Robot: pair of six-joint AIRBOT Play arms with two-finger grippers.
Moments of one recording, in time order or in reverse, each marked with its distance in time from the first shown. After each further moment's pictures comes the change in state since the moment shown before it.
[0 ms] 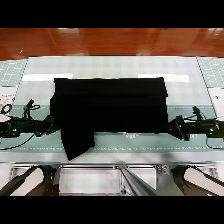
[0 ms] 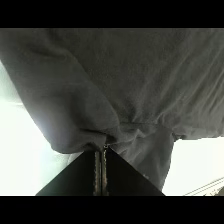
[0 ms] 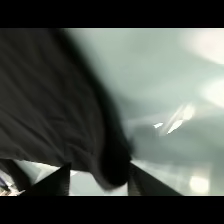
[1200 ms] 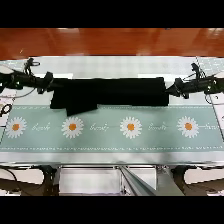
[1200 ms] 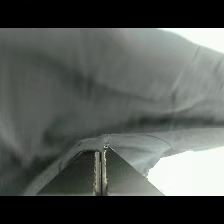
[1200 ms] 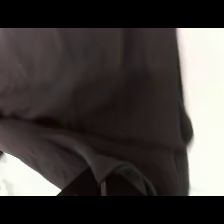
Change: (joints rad) left arm -0.155 -0.588 0.843 -0.079 0.025 -0.128; right arm 0.210 -0.391 0.739 0.048 0.014 -0.013
